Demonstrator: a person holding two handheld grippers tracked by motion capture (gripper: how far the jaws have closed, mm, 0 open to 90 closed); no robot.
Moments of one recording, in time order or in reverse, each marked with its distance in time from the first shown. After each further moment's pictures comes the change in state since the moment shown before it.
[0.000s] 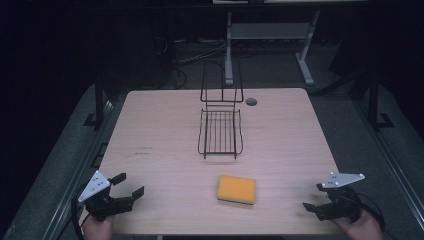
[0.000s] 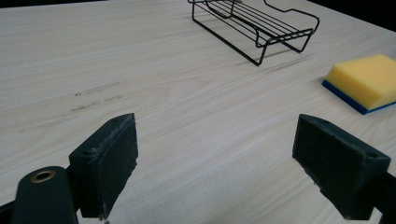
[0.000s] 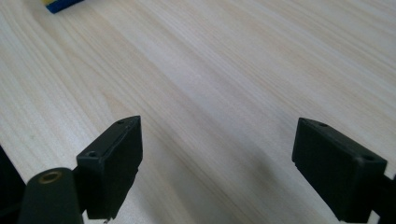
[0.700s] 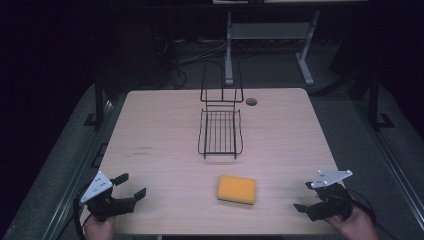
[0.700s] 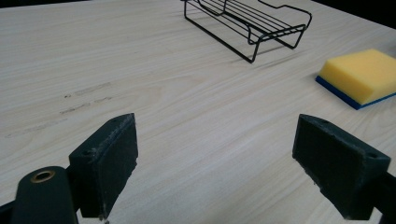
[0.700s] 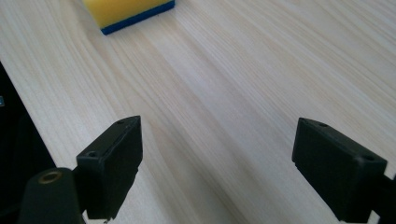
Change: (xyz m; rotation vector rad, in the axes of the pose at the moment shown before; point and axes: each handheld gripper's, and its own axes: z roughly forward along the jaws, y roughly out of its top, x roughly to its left) left arm -0.003 0.000 0.003 0.003 -0.020 0.016; right arm 0.020 0.027 0.001 0.008 0.058 -0.102
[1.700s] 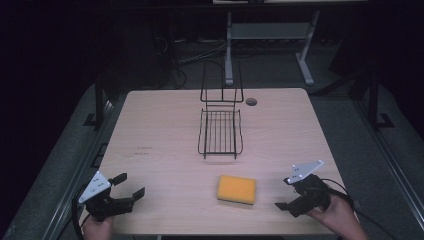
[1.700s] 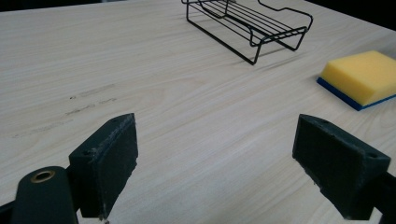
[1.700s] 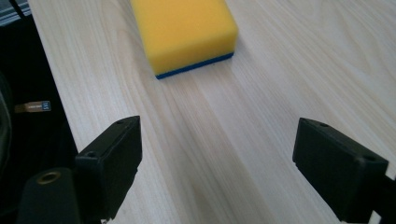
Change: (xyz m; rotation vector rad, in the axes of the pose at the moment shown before) left arm 0.002 -0.001 -0.003 -0.010 0.003 0.003; right arm 0.020 0.052 0.019 0.045 0.128 -0.129
